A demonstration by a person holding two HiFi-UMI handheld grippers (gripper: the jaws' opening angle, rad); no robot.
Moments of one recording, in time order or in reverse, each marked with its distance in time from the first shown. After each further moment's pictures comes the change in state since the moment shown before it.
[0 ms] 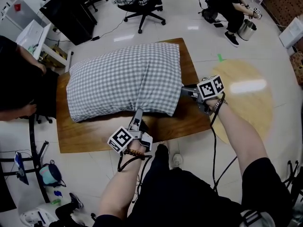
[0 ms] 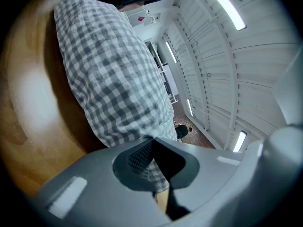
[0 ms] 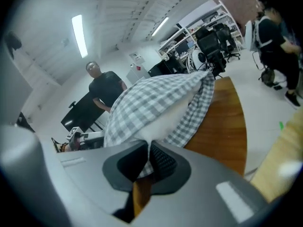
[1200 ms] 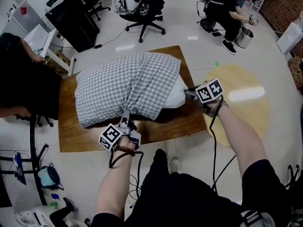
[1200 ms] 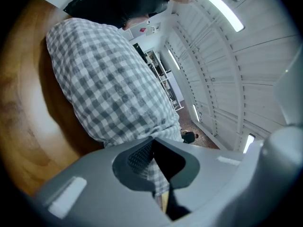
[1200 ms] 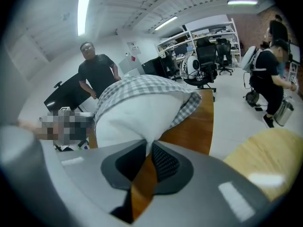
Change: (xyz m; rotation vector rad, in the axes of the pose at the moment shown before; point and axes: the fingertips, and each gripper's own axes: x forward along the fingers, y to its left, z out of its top) left arm -0.053 0.018 0.010 0.011 -0.091 0.076; right arm -0.056 -0.002 -0.043 -0.175 0.063 -0.246
